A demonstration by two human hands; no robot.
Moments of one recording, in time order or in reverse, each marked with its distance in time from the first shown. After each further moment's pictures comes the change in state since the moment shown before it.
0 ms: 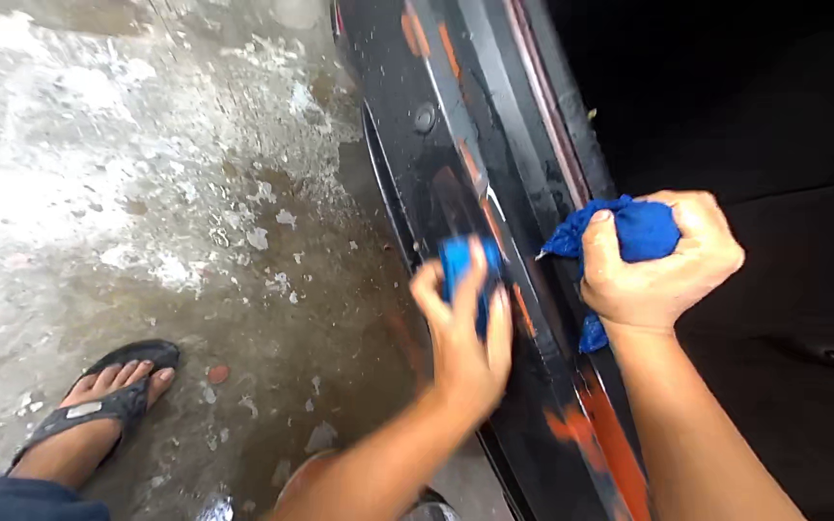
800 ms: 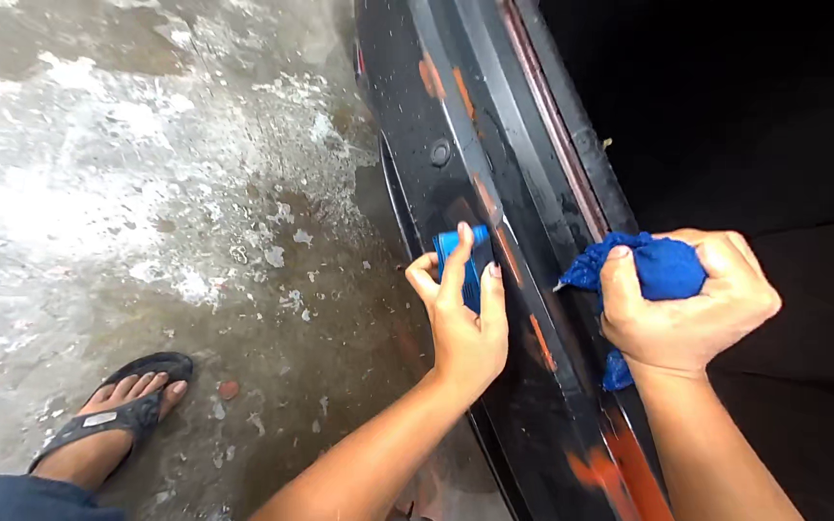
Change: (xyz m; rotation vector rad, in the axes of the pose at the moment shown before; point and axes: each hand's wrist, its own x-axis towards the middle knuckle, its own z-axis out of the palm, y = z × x) left_hand 0.069 -0.002 0.002 -0.104 0.099 -0.138; right_hand 0.000 -0.004 0.002 -0.017 0.029 -0.004
